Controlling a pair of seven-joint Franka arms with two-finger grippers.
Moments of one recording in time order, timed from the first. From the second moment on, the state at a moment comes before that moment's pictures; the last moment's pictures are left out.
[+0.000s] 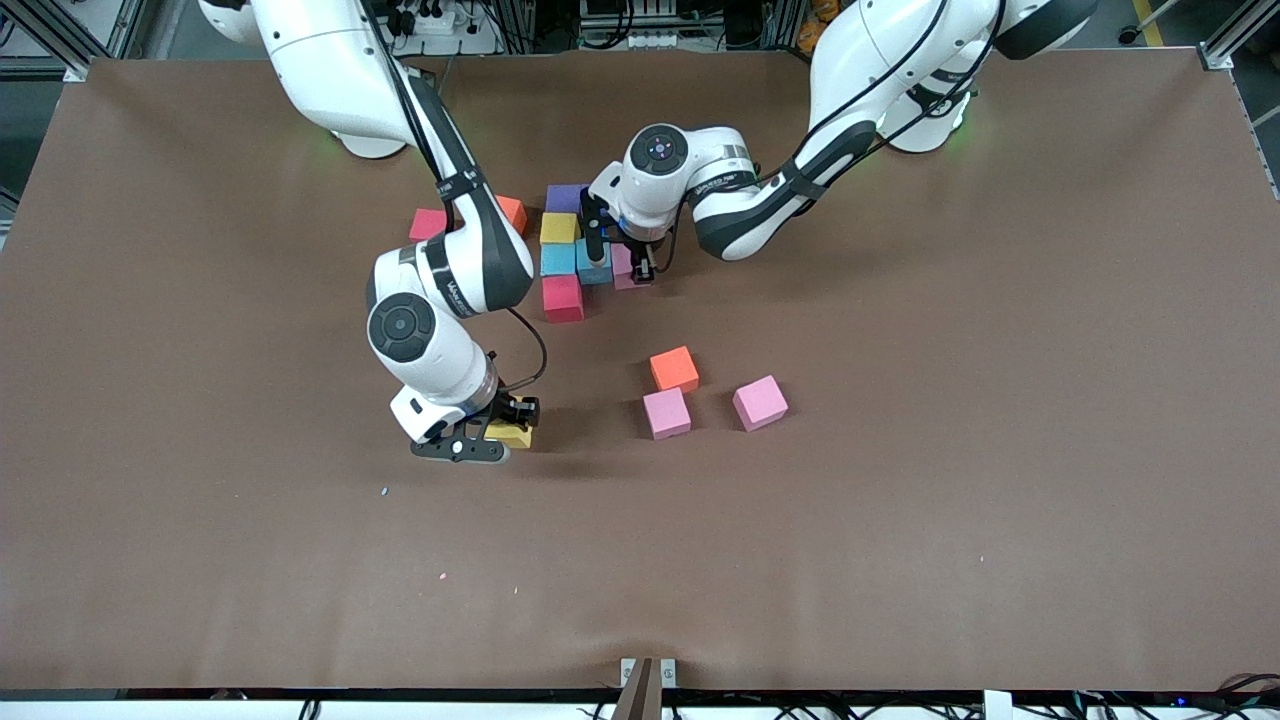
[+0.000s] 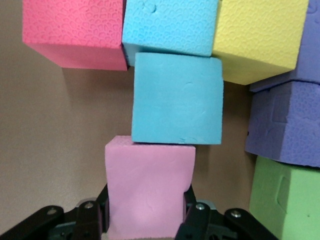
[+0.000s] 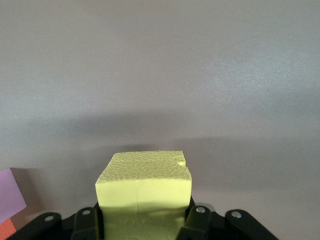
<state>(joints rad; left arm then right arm) -0.31 0.70 -0.73 -1.95 0.51 2.50 0.12 0.73 0.62 -0.33 -1.63 0.33 2.29 0.35</state>
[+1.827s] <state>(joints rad) -0.31 0.70 -0.75 -1.95 0.49 2.47 0.12 0.73 0.63 -0.33 -1.63 0.33 2.29 0.35</state>
